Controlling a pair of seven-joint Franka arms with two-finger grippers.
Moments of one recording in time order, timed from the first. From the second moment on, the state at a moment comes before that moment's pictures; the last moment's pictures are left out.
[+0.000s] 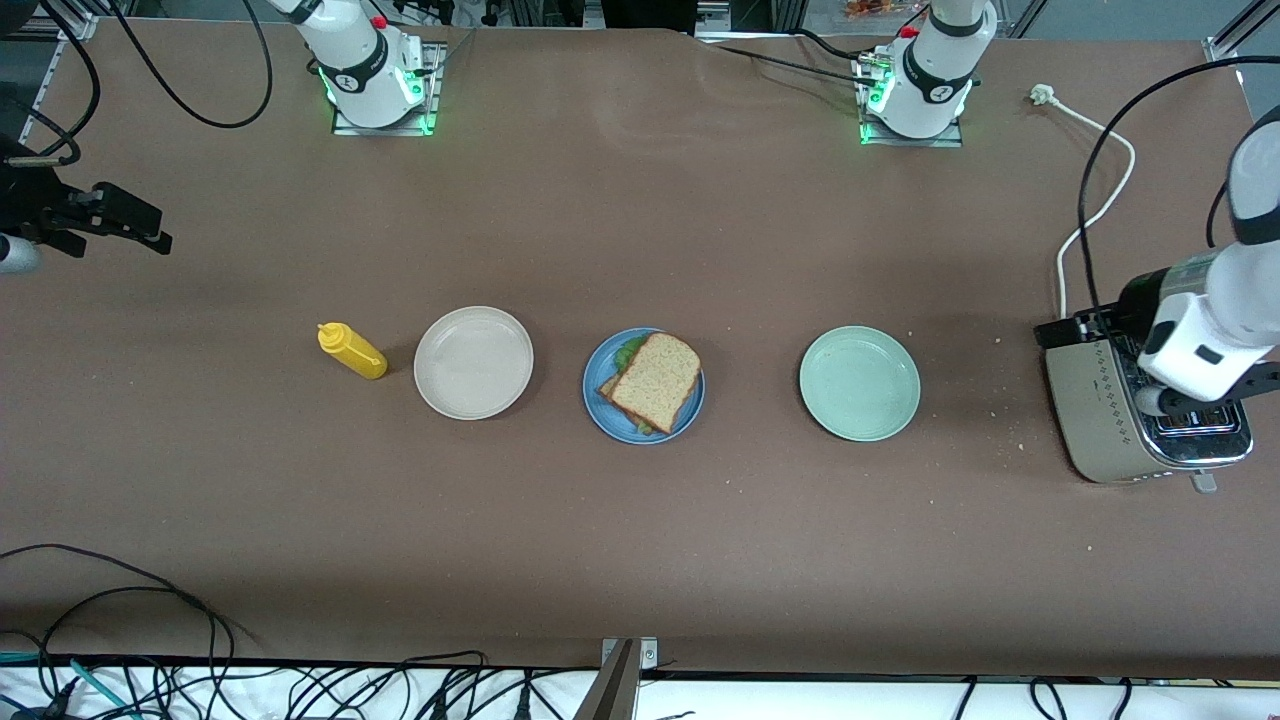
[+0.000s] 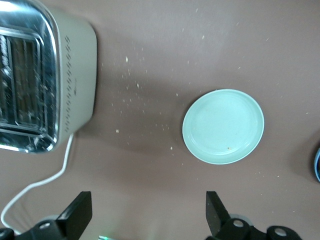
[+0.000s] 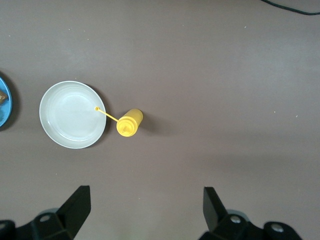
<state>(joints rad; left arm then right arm) 0.26 0.36 -0.33 -1.34 0.08 1.44 -0.34 0.00 0.03 -0.03 -1.59 0.03 1.58 -0.07</state>
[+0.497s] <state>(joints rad) 0.29 0.36 -0.33 -1.28 0.08 1.55 -0.20 -0.01 0.03 -0.03 -1.55 0.01 1.58 -0.07</state>
